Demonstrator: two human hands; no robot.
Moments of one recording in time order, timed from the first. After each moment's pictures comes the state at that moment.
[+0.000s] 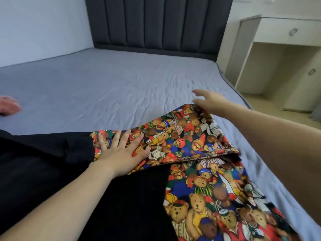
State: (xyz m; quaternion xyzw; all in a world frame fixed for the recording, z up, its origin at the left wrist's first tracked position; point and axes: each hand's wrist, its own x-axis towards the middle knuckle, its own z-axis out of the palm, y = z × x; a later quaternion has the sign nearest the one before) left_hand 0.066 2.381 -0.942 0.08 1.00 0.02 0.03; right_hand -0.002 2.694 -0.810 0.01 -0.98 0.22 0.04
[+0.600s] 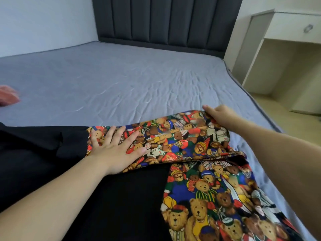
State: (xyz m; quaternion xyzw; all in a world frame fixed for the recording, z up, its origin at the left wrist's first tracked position) left_hand 0.072 2.372 -0.936 0.06 1.00 0.02 0.05; right_hand -0.010 2.730 -0.867 -0.04 -0.97 0.23 0.05
